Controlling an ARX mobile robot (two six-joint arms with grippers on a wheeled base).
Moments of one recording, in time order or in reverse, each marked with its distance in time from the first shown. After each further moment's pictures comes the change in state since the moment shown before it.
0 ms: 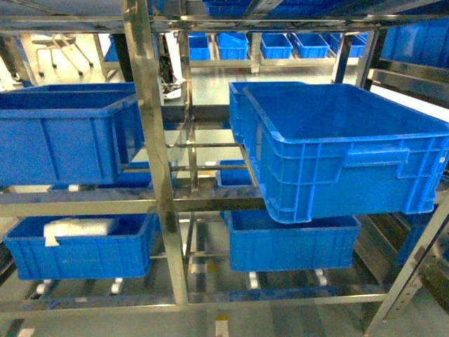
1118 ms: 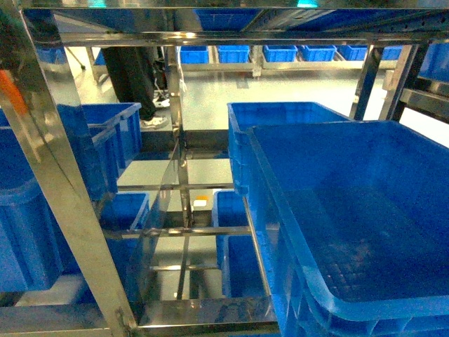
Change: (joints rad) left arm 0.000 0.000 0.000 -0.003 0.002 0.000; right arm 0.000 0.000 0.000 -0.003 0.000 0.000
